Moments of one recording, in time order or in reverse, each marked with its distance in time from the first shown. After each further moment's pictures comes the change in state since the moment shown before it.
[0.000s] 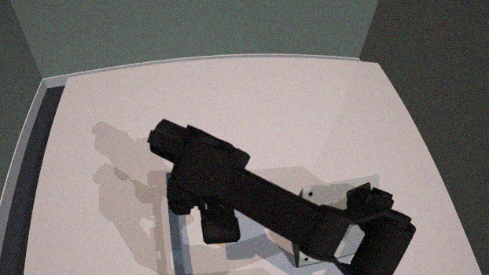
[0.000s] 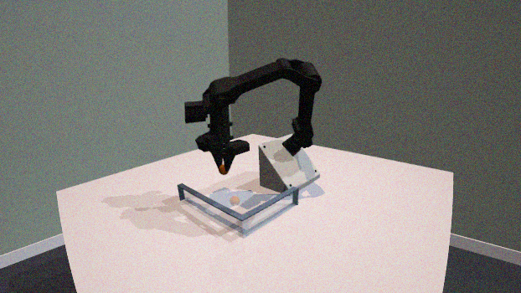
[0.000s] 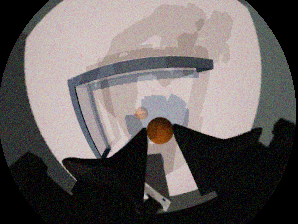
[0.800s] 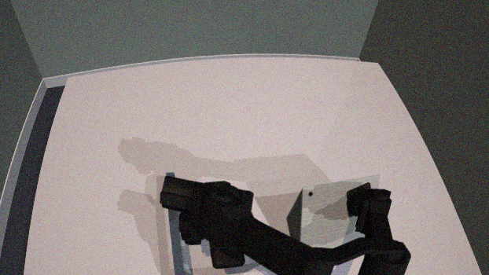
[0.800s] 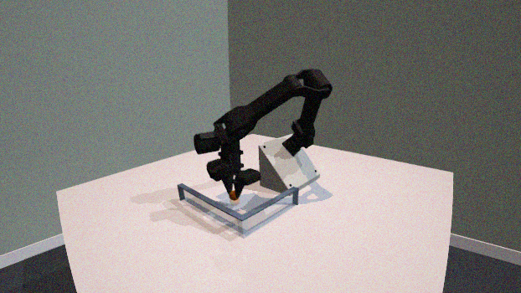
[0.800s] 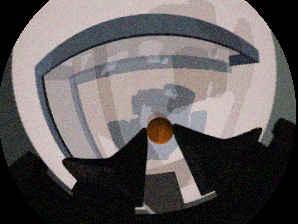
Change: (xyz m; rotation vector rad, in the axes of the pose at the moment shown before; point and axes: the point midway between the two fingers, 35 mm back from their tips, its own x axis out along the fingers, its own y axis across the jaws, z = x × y) arm 0.083 0.030 -0.009 -0.015 -0.007 0.001
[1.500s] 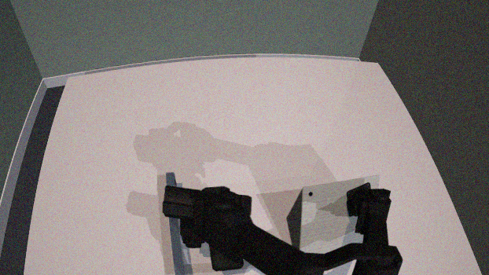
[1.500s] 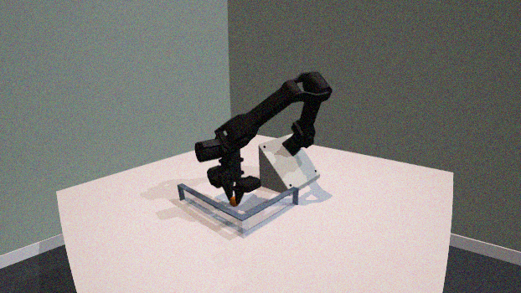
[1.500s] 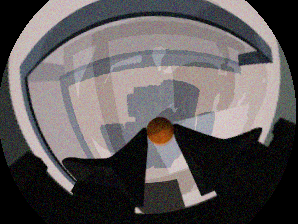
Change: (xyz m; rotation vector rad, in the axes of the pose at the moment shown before) arm 0.023 0.000 0.000 0.001 -0.007 0.002
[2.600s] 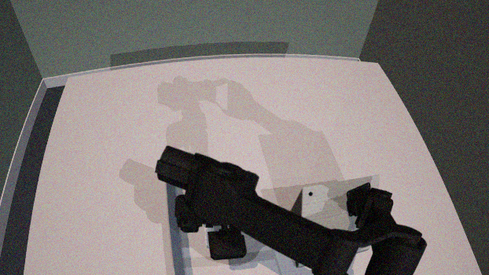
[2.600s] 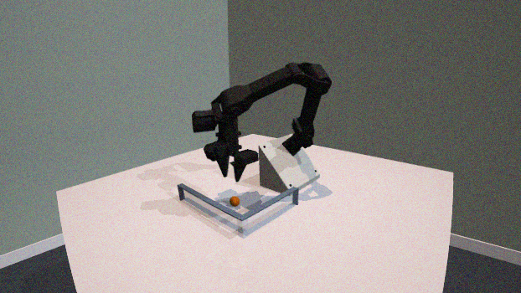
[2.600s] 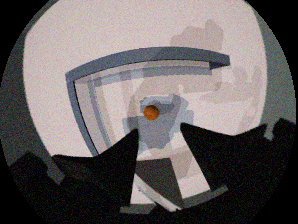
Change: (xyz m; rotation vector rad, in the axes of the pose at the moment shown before) arm -0.080 -0.005 0.001 0.018 -0.008 0.004
